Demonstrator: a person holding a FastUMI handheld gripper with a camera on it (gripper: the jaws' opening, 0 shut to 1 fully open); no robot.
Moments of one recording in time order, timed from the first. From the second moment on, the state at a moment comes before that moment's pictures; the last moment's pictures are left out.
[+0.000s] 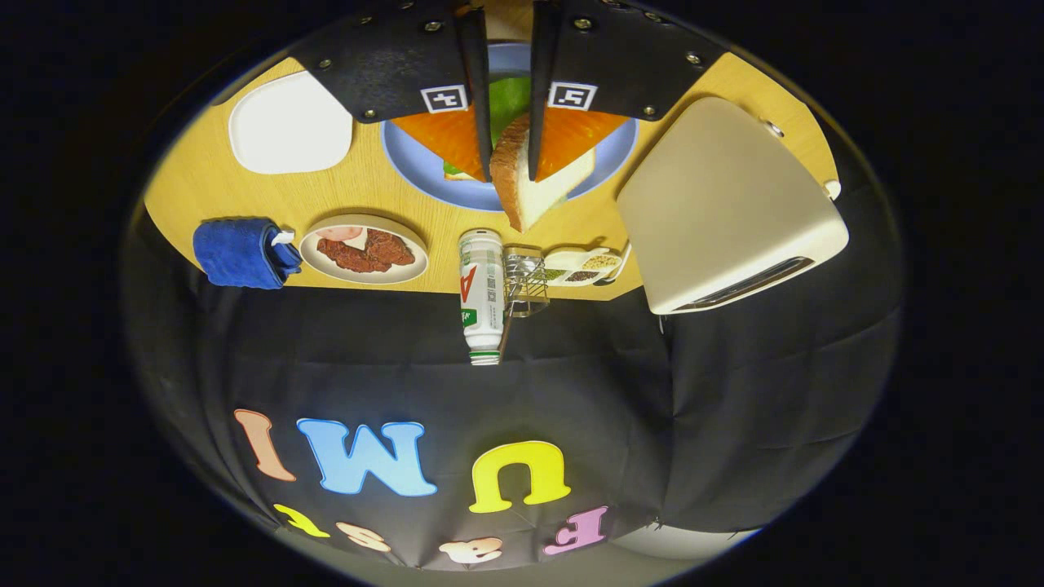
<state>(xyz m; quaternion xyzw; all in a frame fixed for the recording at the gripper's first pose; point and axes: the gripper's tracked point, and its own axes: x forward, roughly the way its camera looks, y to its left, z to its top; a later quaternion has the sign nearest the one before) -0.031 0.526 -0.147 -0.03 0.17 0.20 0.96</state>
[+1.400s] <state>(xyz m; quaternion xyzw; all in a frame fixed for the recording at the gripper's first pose) -0.014 0.290 -0.069 -0.07 0.03 0.11 0.99</state>
